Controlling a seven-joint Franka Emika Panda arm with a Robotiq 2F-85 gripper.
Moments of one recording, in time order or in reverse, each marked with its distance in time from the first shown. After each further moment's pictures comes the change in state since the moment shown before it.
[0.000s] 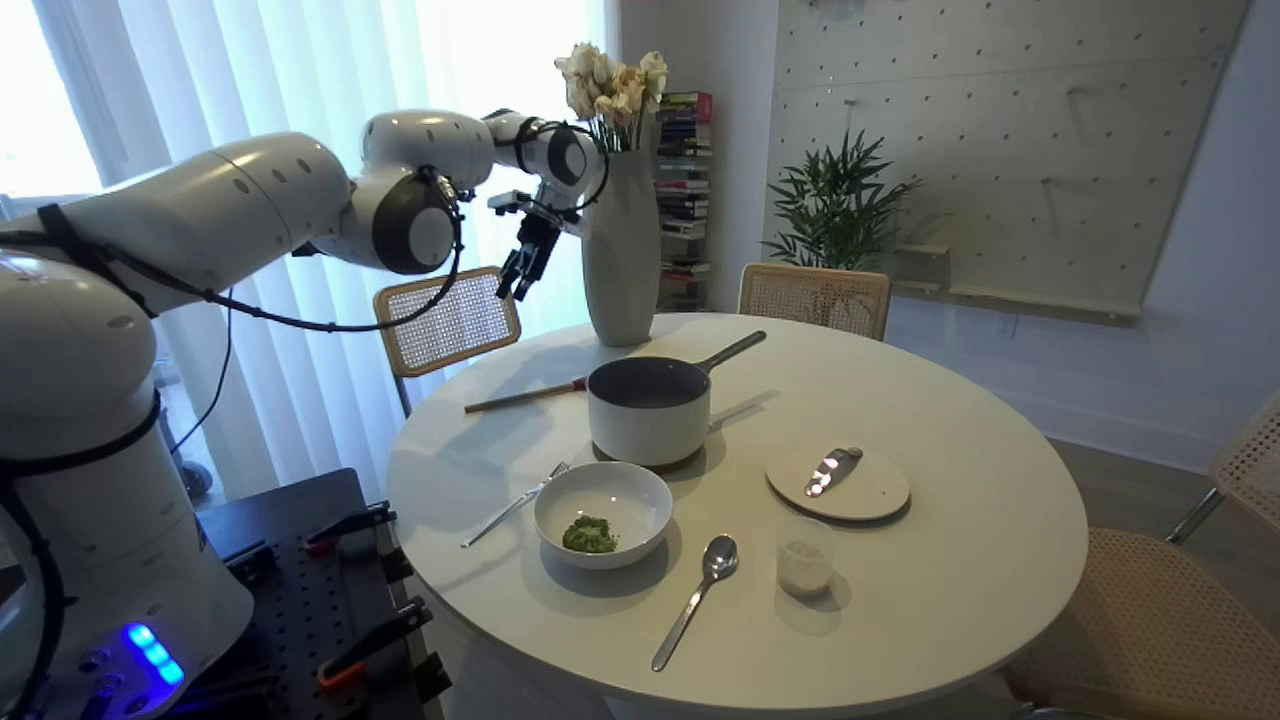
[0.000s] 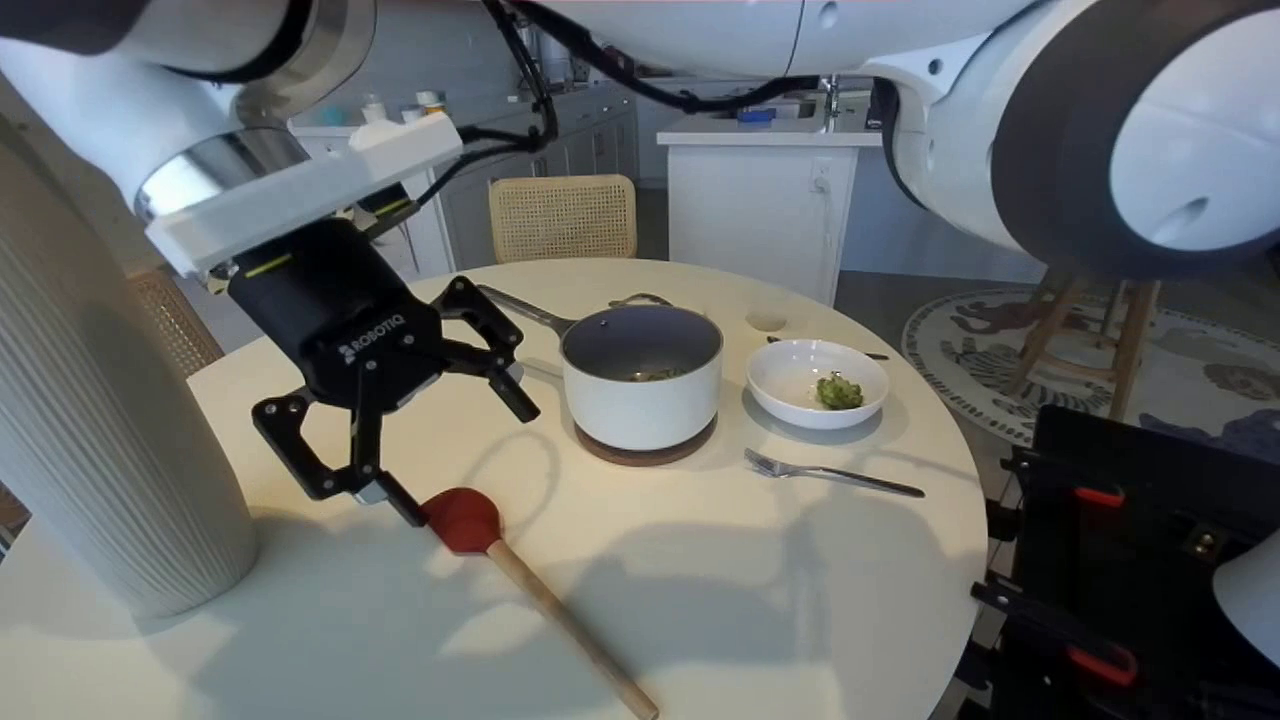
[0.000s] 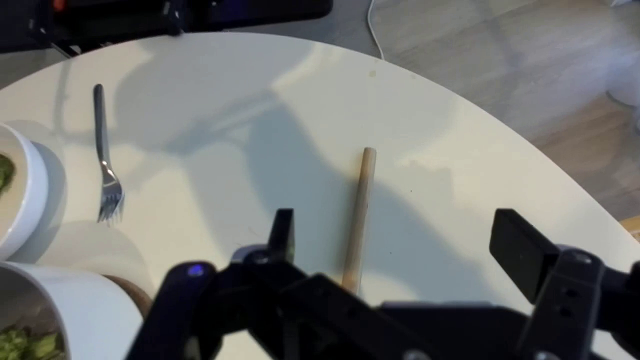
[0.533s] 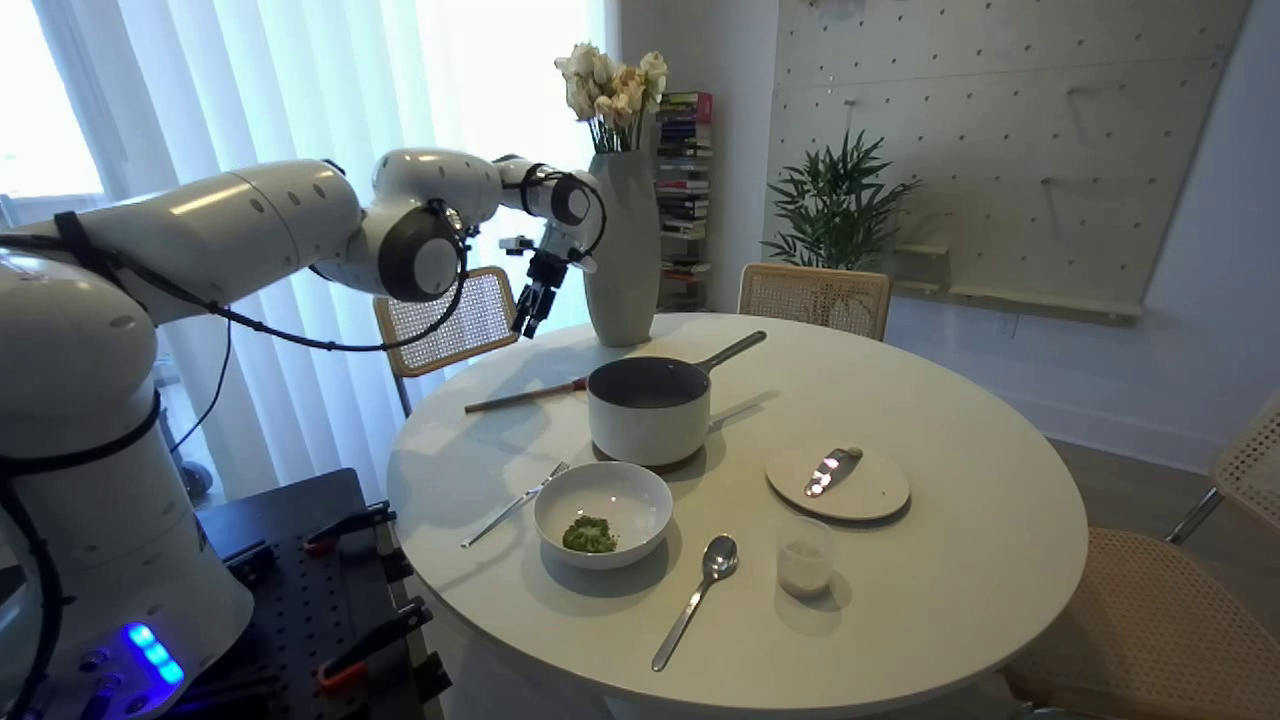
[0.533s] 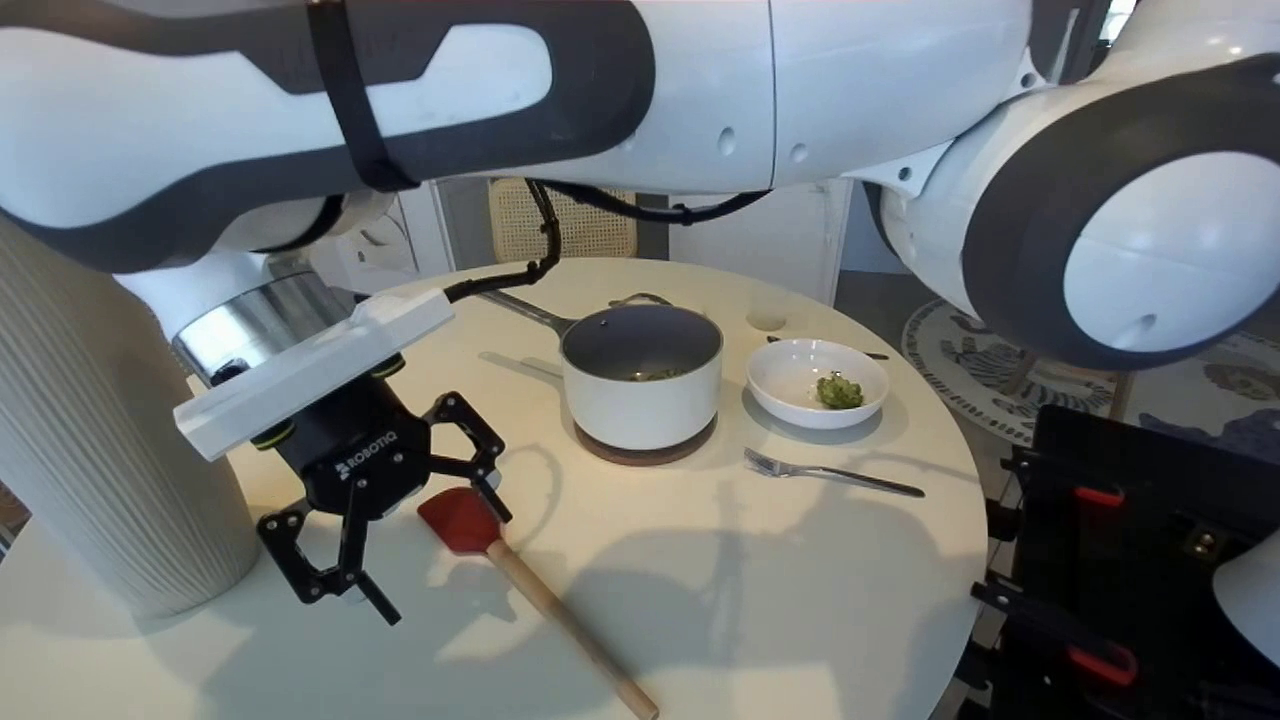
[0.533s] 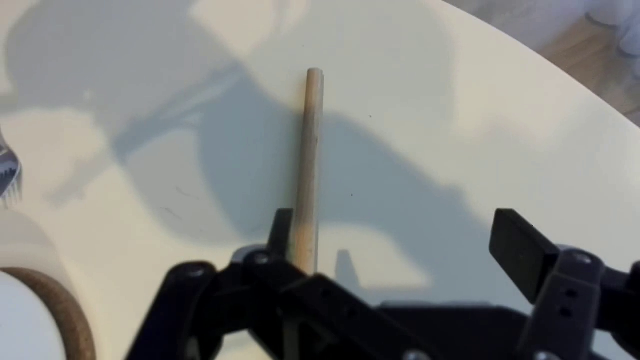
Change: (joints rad) arm 0.006 0.112 -0.004 0.000 0.000 0.213 0.083
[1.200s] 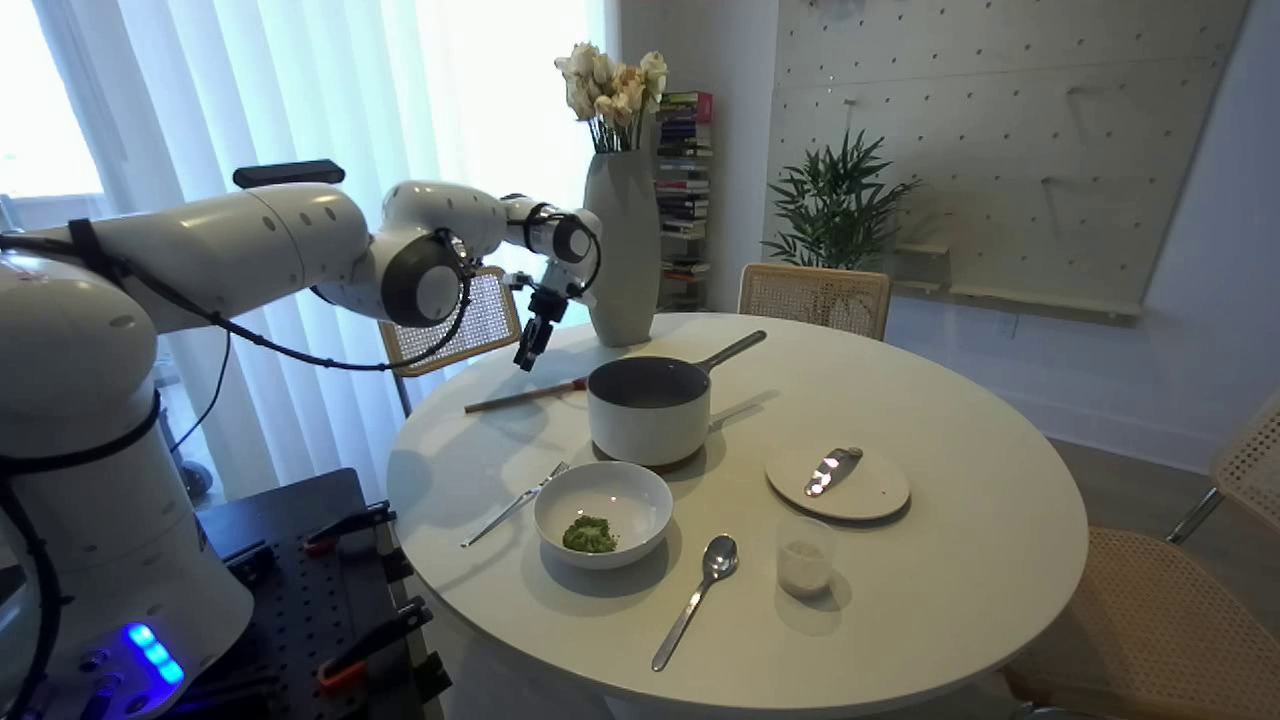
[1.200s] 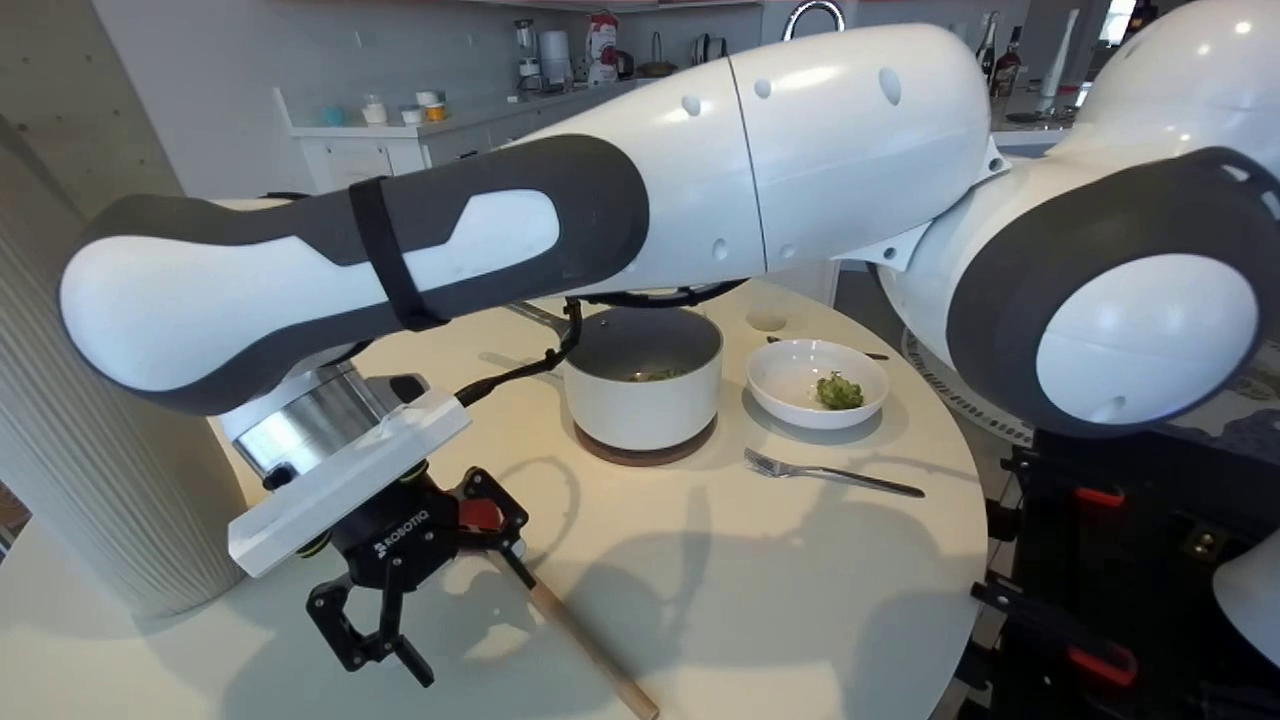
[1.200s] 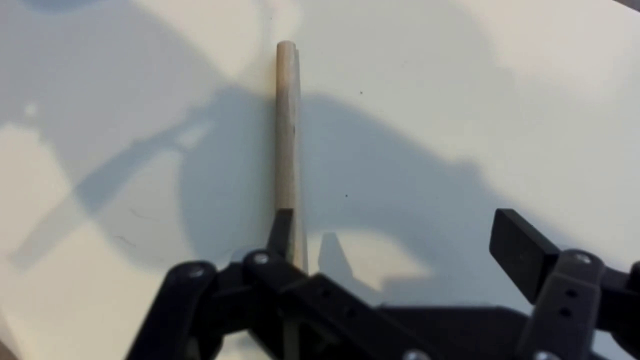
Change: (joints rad) arm 0.001 0.100 -0.002 0.000 0.006 0.073 0.098
